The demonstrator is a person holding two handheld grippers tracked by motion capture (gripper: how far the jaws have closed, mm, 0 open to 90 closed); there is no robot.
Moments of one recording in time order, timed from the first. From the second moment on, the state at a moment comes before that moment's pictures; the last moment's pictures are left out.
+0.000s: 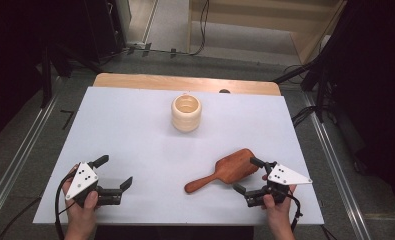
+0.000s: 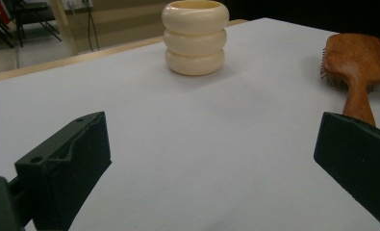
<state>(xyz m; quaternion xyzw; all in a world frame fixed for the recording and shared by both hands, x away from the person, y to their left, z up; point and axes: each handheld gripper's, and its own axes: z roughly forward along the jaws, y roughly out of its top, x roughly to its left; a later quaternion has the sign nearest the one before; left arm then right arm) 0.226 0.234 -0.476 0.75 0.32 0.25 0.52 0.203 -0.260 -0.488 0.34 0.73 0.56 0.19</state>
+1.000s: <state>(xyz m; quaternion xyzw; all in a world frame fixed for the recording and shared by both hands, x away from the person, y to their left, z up) 0.243 0.187 -0.463 0.78 0.28 0.21 0.51 0.199 -0.323 -0.498 0.41 0.68 0.56 0.25</state>
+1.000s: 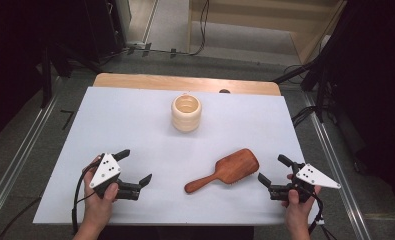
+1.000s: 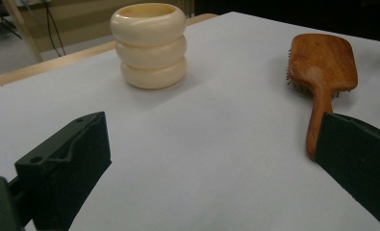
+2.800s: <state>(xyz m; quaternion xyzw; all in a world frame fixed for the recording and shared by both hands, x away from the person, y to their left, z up) 0.269 0.078 -0.448 0.85 0.21 0.14 0.47 0.193 -0.356 -0.505 0.41 0.66 0.57 0.27</state>
